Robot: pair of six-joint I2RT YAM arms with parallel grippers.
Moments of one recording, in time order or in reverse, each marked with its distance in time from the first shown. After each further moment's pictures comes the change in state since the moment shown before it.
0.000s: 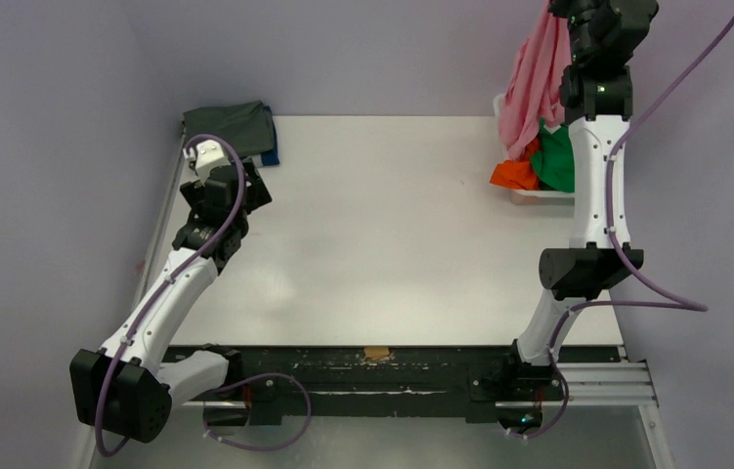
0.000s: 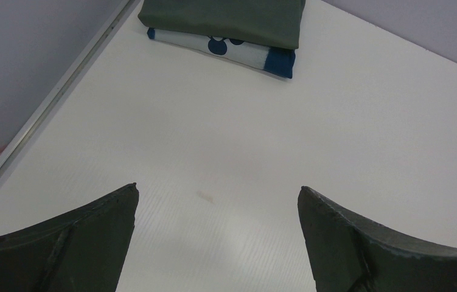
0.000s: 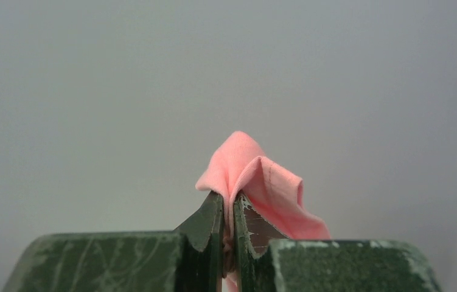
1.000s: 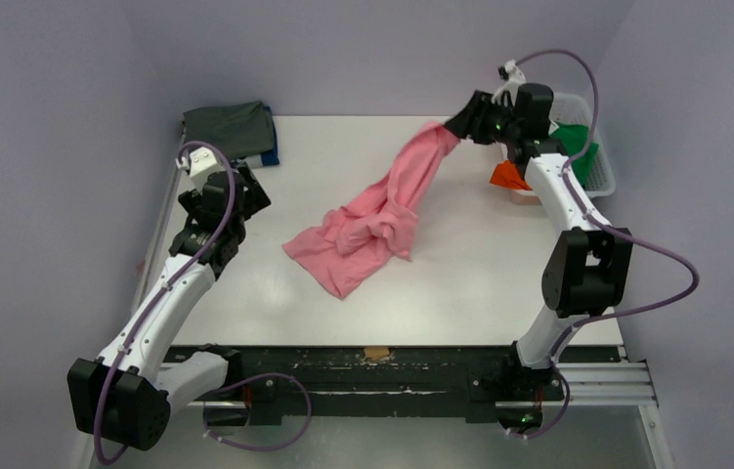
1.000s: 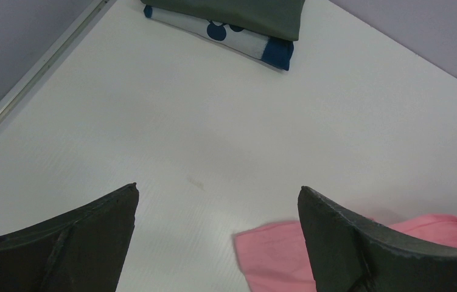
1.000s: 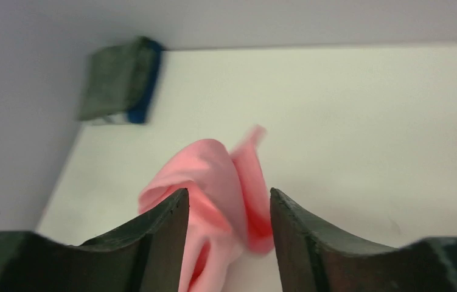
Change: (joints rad) left arm 0.007 -0.041 -0.027 -0.030 0.020 -0.093; right arm 0.113 -0.151 -0.773 0.021 -0.606 0.212
